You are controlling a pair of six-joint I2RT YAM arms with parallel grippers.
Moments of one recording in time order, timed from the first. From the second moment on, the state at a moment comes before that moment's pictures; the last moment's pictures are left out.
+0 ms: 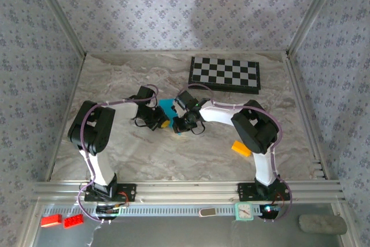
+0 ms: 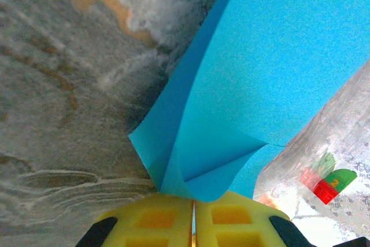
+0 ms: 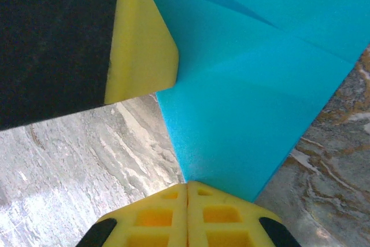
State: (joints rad) left arm -0.40 1.82 0.95 -0.31 0.56 -1.09; right arm 0.78 1.98 1.27 -0.43 -0.37 0.41
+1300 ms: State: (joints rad) left arm -0.39 1.83 0.97 -0.35 0.58 -1.07; right arm 0.77 1.87 1.15 -0.36 -0.43 0.41
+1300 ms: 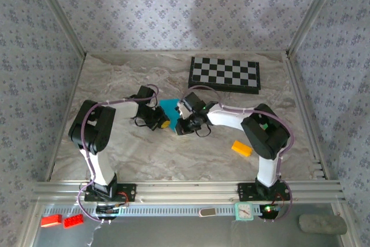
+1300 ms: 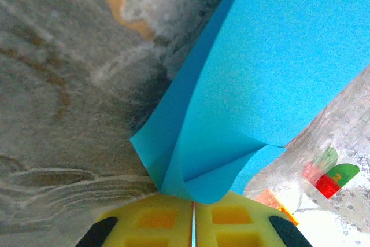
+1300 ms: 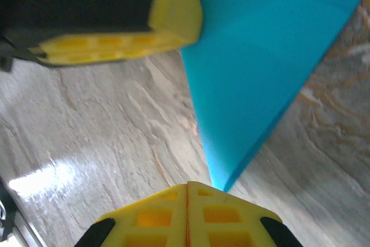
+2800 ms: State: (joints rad) left arm -0.39 1.84 0.98 -0.38 0.59 -1.06; right arm 0.75 1.81 1.03 -0.34 -0.45 0.40
